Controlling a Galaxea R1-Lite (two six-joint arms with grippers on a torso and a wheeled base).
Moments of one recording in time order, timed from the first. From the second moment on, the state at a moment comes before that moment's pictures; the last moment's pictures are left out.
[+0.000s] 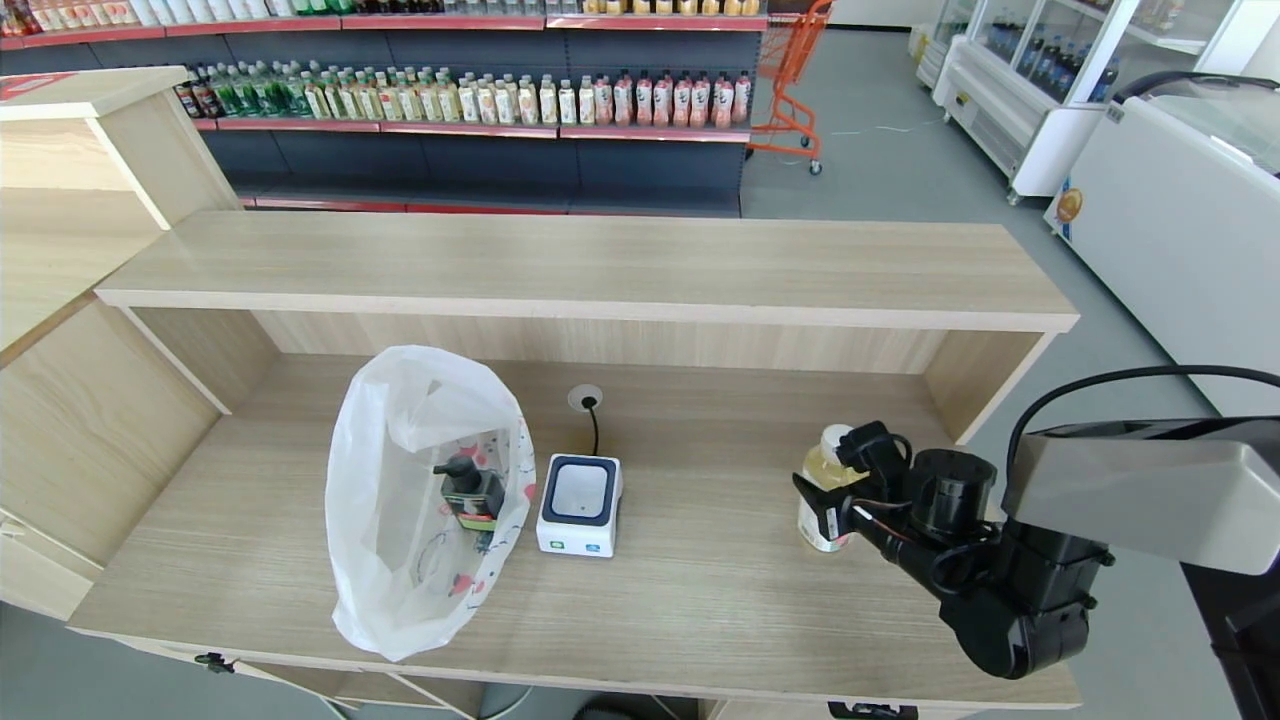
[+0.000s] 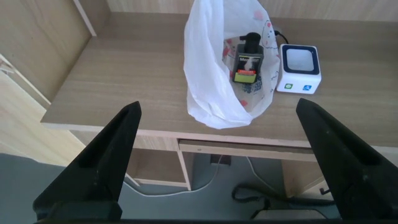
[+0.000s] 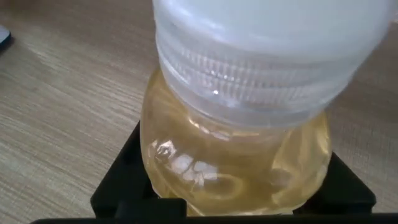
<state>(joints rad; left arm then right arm) 0.00 0.00 0.00 0.00 0.01 0.01 0.29 2.39 -0.69 -1.54 0.02 -0.23</state>
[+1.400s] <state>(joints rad) 0.00 0.00 0.00 0.00 0.01 0.01 0.49 1.64 -0.56 -0.99 0.49 0.22</state>
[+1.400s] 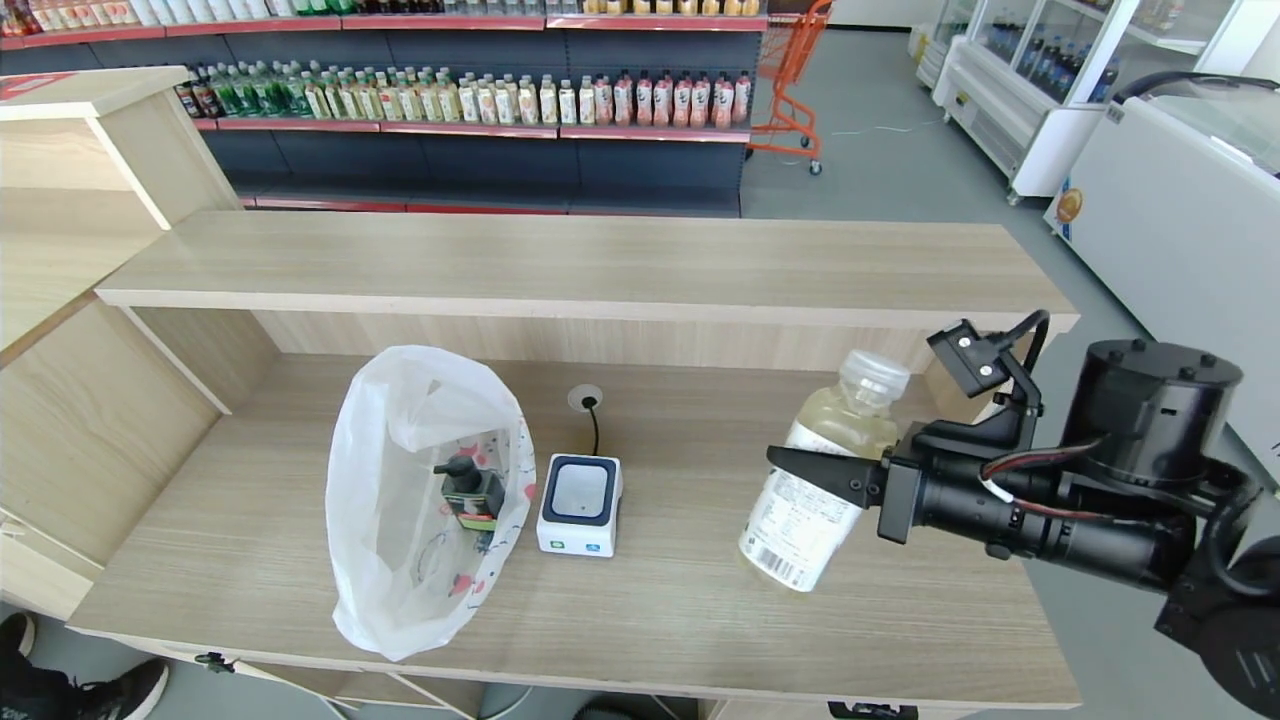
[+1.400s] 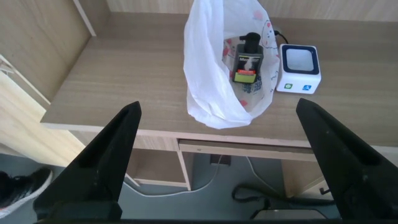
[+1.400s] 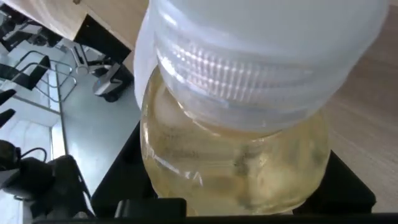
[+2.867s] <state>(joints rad) 0.00 0.00 0.00 0.00 0.01 0.01 0.65 1.49 -0.54 -0.86 0.48 0.25</state>
